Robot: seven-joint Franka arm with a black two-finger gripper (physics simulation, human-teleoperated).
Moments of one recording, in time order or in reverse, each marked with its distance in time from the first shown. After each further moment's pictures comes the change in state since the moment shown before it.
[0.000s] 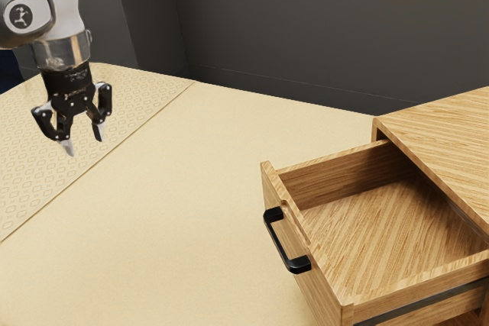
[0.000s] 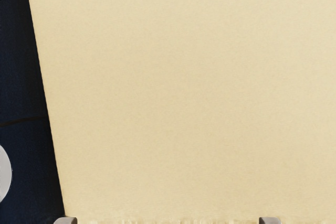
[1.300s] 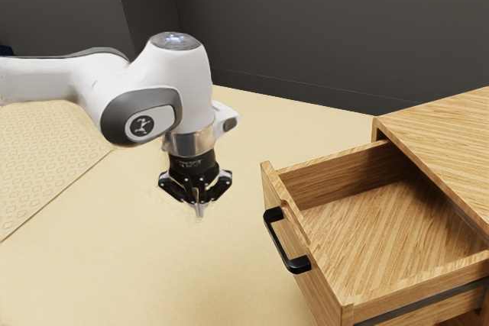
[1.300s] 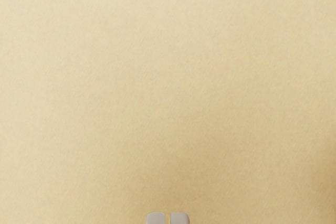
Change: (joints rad) arm -0.399 0.193 -0.038 -0.153 0.049 0.433 0.457
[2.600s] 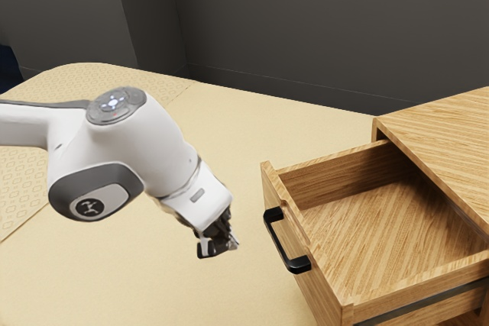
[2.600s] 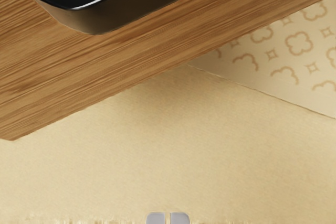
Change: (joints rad) arm -0.419 -0.254 0.204 -0.334 0.131 0.443 1.320
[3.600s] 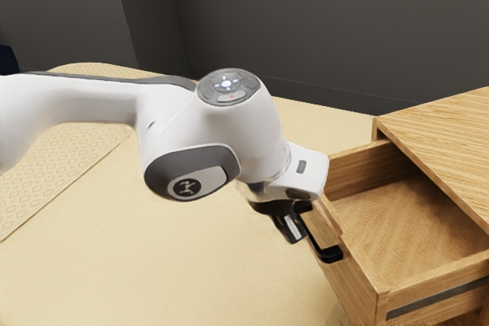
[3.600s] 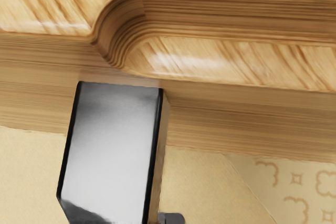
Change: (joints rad) arm -0.033 0.345 -0.051 0.381 -0.028 -0.148 -0.569
